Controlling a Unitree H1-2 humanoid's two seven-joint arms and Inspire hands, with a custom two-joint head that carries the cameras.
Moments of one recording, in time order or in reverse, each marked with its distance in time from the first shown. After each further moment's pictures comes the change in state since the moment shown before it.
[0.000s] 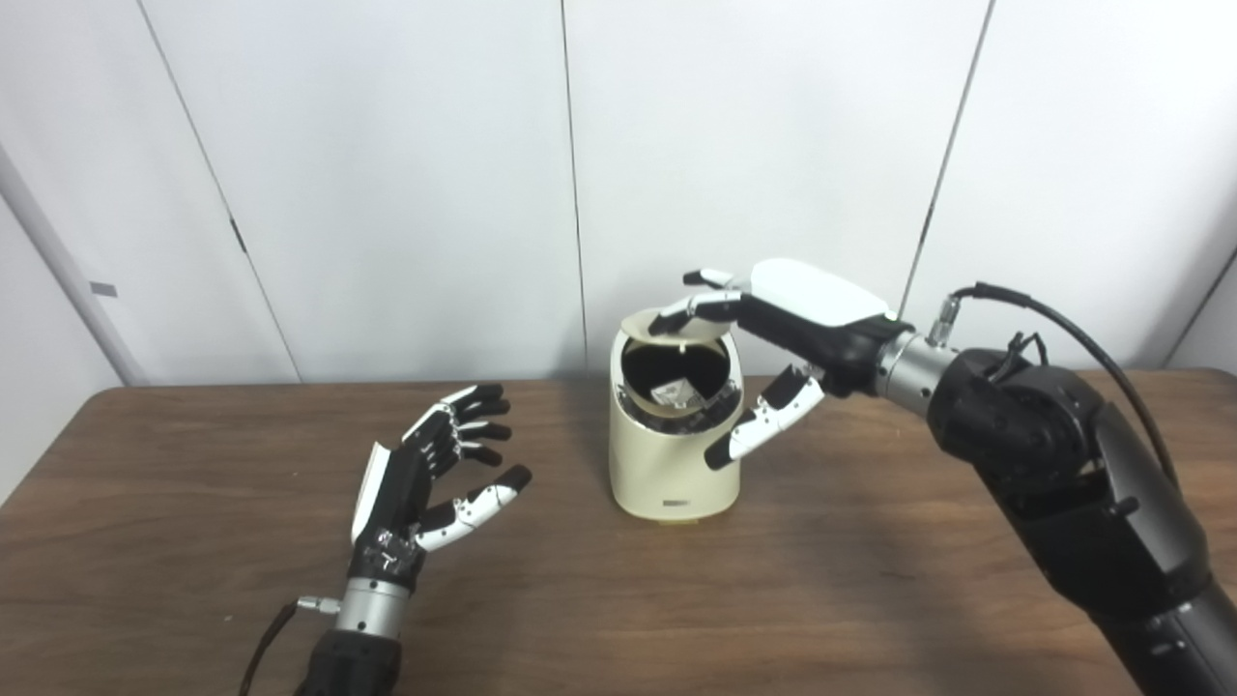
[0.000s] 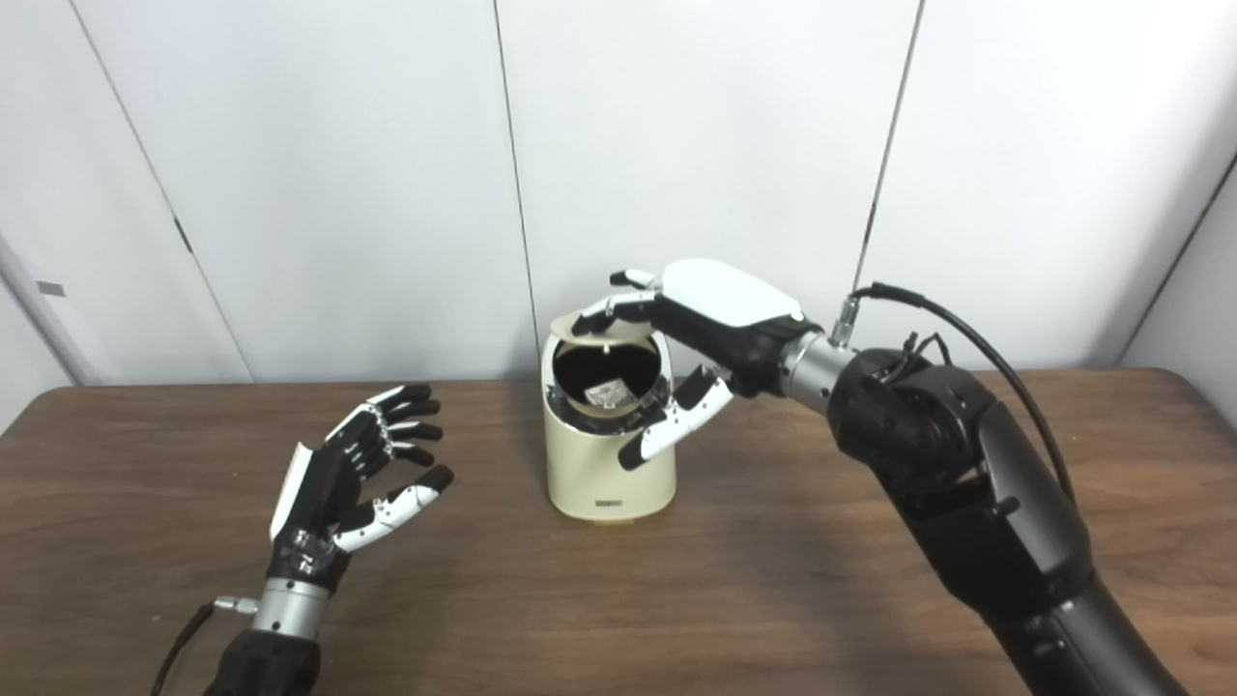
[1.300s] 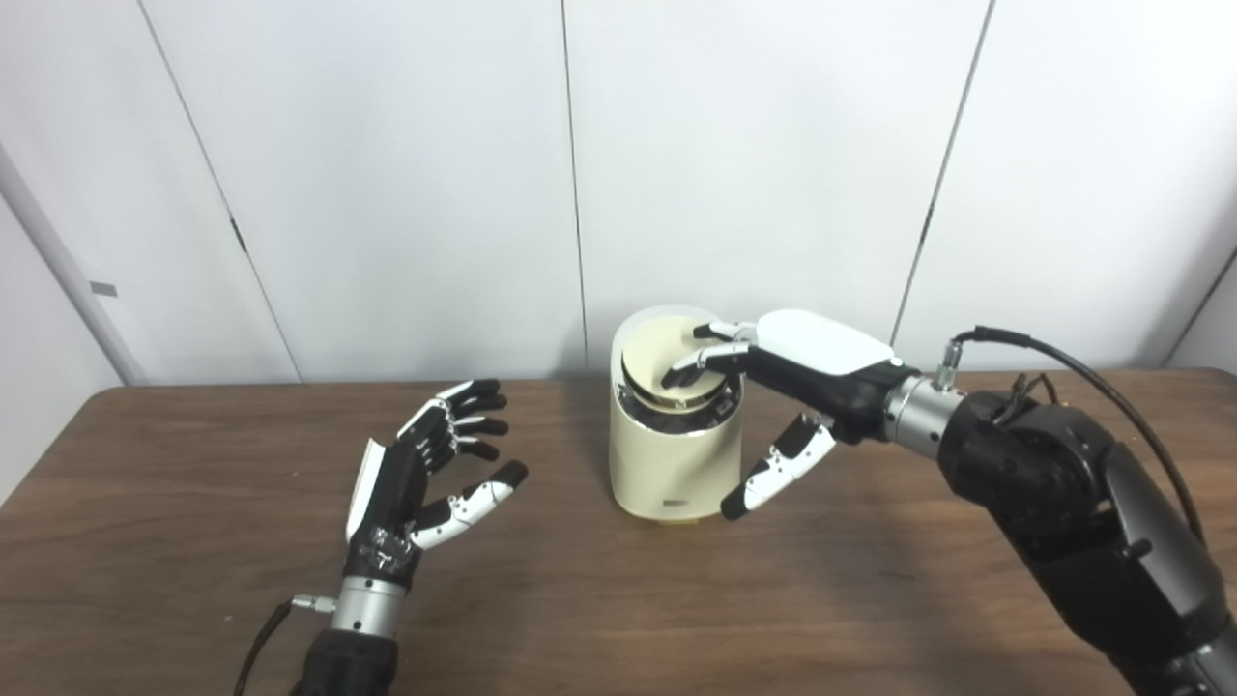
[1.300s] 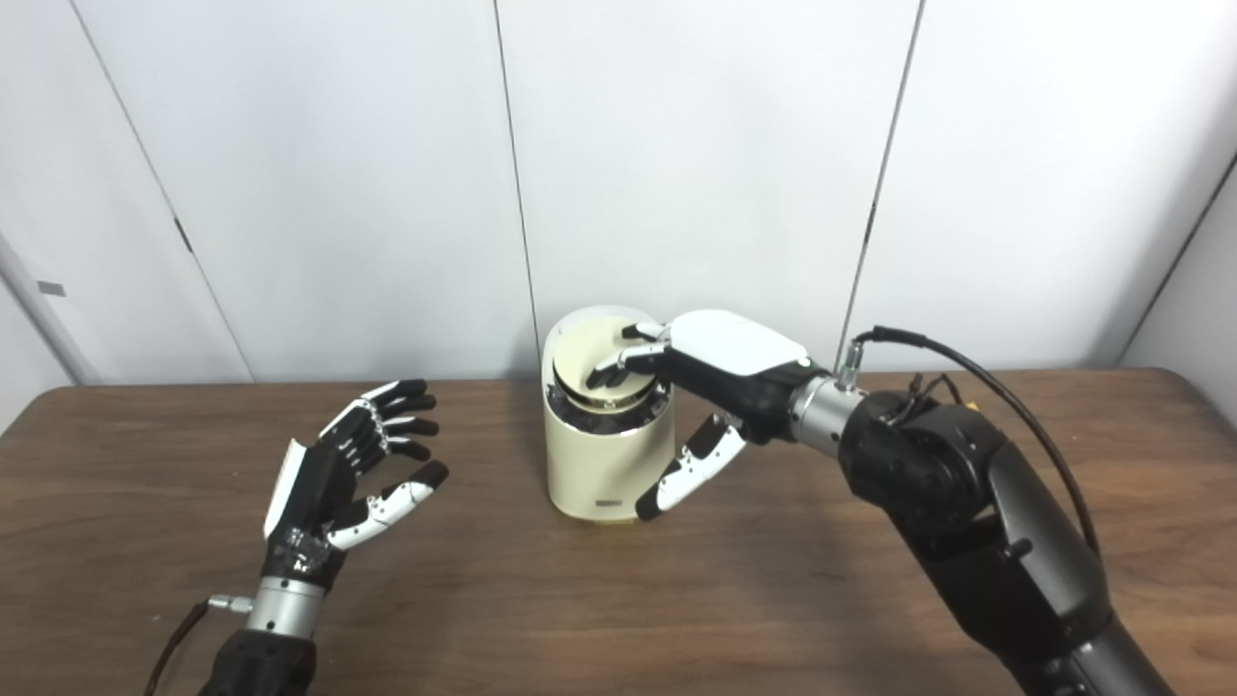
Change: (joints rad) left arm 0.005 0.000 0.004 -0.024 0.005 0.001 -0.001; right arm 0.066 -0.020 0.015 -0.034 -0.015 -0.005 0.032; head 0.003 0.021
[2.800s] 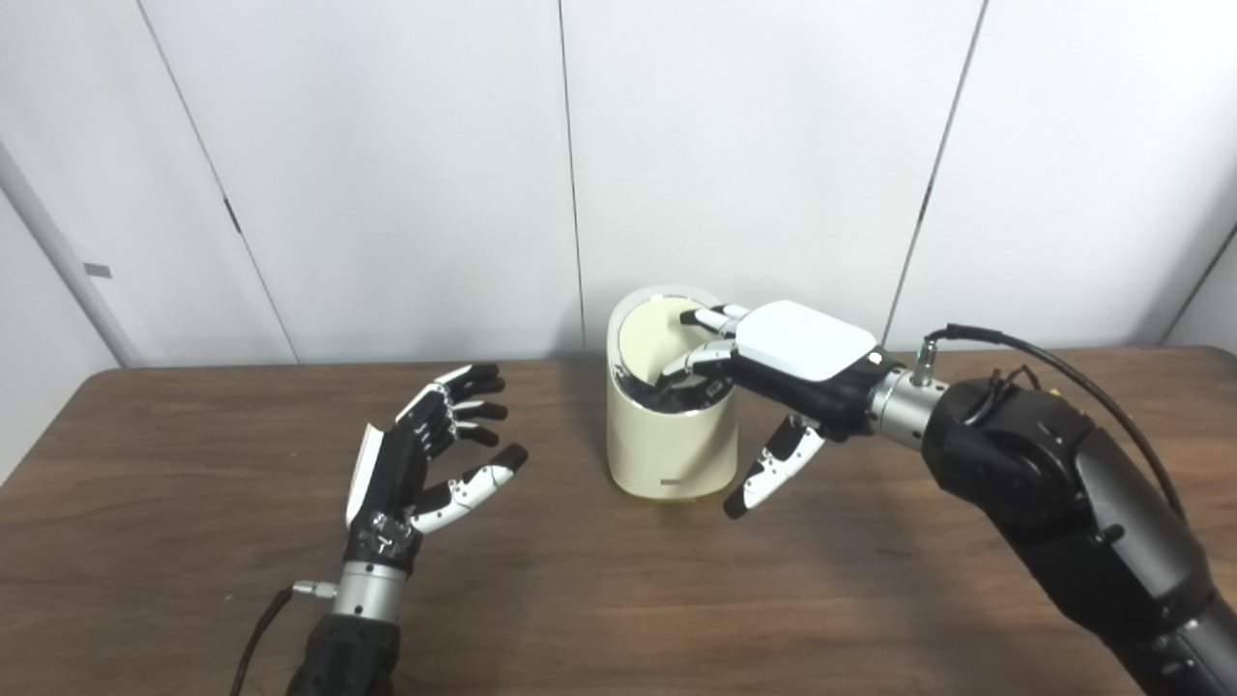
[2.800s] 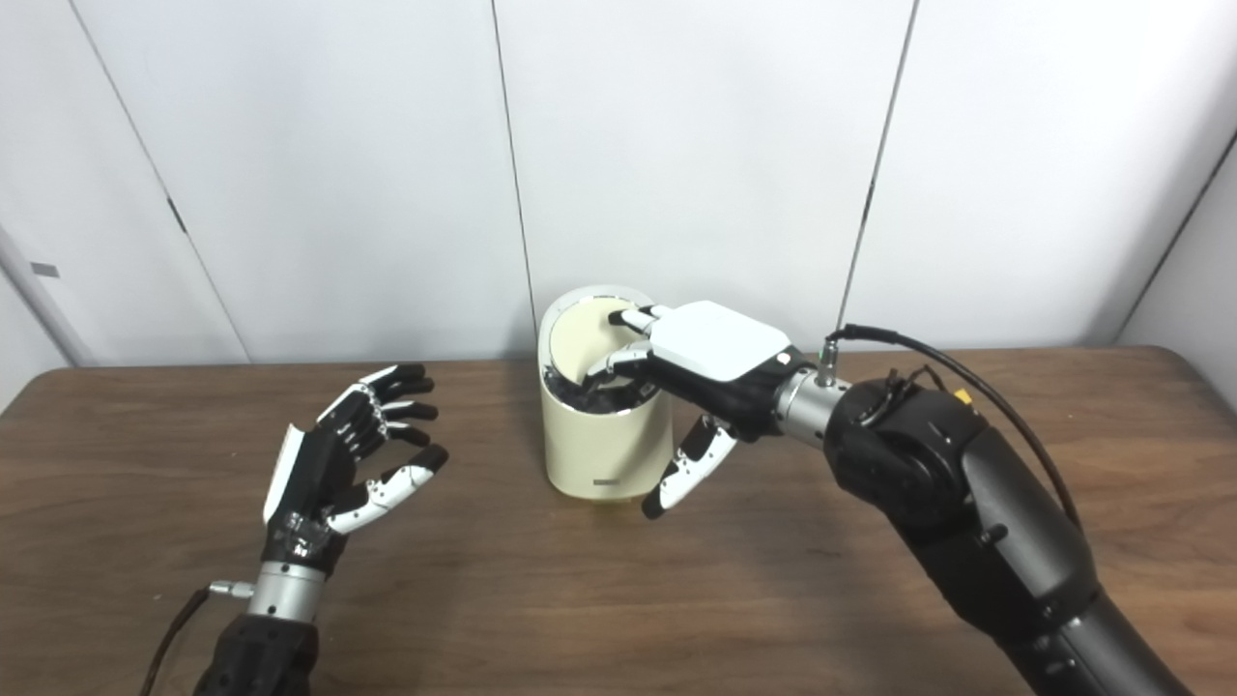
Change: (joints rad) left arm 0.021 -0.009 0.002 -0.039 -0.003 0.032 0.004; right arm -0.004 -0.011 0.066 0.038 -0.144 -0.139 -0.039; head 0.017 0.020
